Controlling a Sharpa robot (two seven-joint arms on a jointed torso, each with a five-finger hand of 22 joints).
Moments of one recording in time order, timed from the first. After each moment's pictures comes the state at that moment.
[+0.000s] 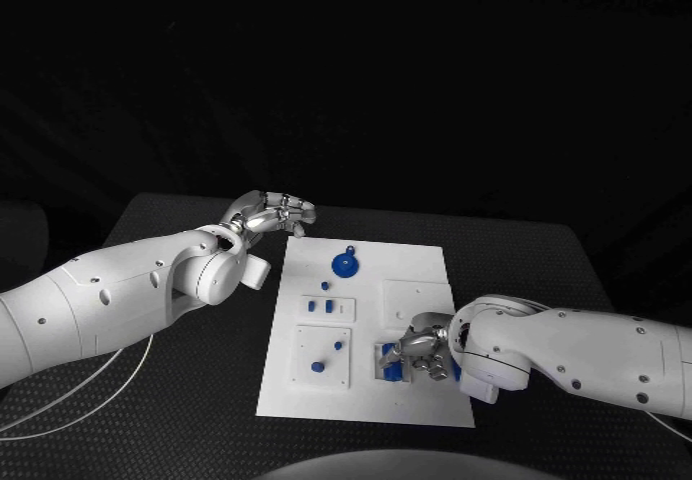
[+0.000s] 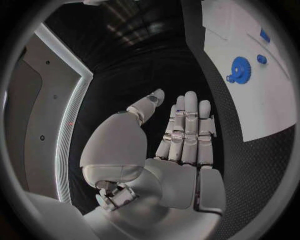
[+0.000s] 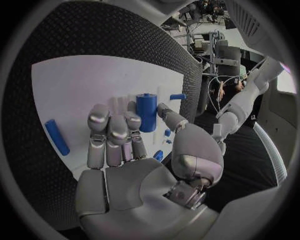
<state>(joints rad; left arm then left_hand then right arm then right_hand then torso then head) 1.19 -0.72 -0.10 1.29 -0.24 -0.27 0.29 1.11 -0.12 0.53 -0.22 0.10 0.85 0.18 0.29 0.47 1.20 0.11 0.12 0.22 1.04 0.01 0.80 0.44 0.02 0.80 -0.09 0.62 1.27 1.11 -0.80 -0.22 1.67 -0.86 -0.09 -0.60 0.65 -0.17 0.73 -0.13 0.04 1.00 0.08 0.34 0.60 1.16 -0.02 1.12 1.09 1.30 -0.12 1.28 1.04 0.21 1.24 -0.06 1.04 1.31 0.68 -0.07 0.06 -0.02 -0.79</state>
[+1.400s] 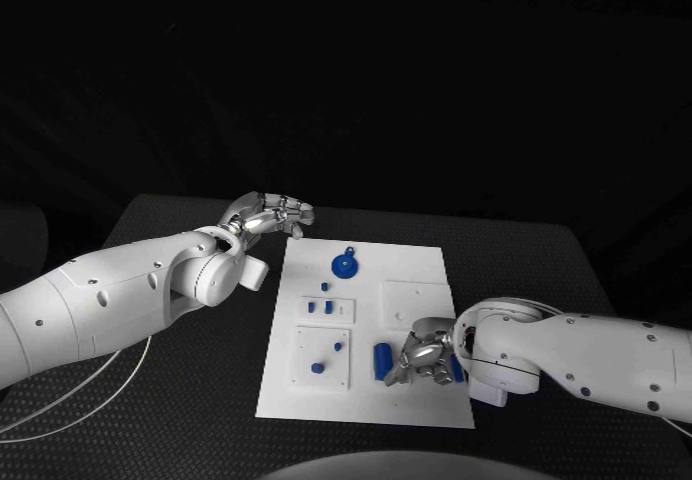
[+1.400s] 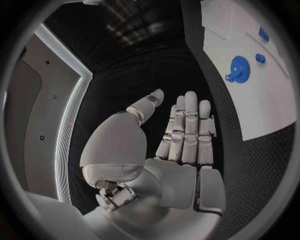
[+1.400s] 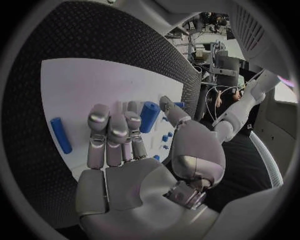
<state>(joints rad) 1.19 -0.72 -0.10 1.29 -0.24 -0.27 0.28 1.11 -0.12 0.53 -0.21 0.10 0.85 0.18 0.29 0.47 1.20 0.11 0.12 0.22 1.04 0.01 0.80 0.45 0.01 0.80 -0.09 0.62 1.28 1.11 -0.82 -0.23 1.69 -0.93 -0.01 -0.55 0.76 -0.24 0.62 -0.22 0.05 1.00 0.09 0.32 0.61 1.16 -0.02 1.11 1.09 1.30 -0.12 1.26 1.04 0.21 1.24 -0.06 1.04 1.31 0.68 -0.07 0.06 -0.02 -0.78</state>
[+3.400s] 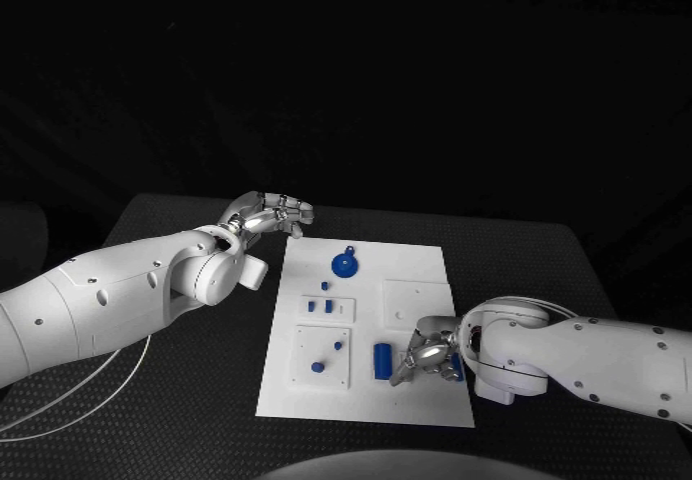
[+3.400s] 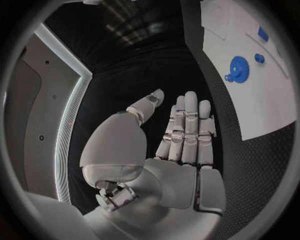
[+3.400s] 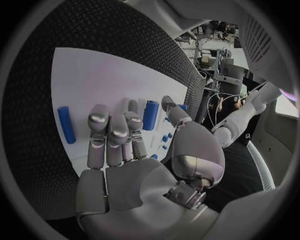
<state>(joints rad) 1.19 -0.72 -0.10 1.29 -0.24 -0.26 0.28 1.11 -0.12 0.53 -0.21 0.10 0.84 0.18 0.29 0.47 1.20 0.11 0.12 0.22 1.04 0.01 0.80 0.45 0.02 0.80 -0.09 0.62 1.28 1.11 -0.85 -0.23 1.70 -1.03 -0.01 -0.54 0.72 -0.24 0.57 -0.26 0.05 1.04 0.08 0.30 0.62 1.17 -0.03 1.11 1.10 1.31 -0.13 1.26 1.06 0.21 1.23 -0.06 1.04 1.31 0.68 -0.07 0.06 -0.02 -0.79</state>
